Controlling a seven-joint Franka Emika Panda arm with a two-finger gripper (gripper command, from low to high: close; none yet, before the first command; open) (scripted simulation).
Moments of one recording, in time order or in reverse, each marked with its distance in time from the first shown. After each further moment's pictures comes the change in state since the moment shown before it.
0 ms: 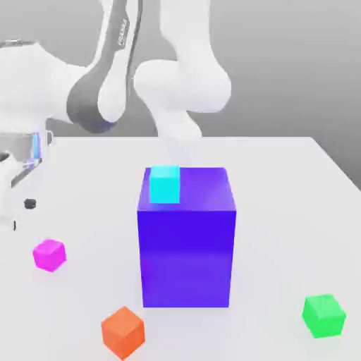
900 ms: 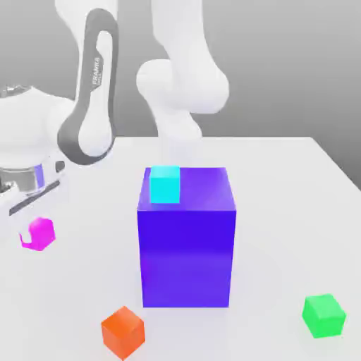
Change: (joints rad) arm 0.039 0.071 0.117 0.062 0.107 0.011 -0.017
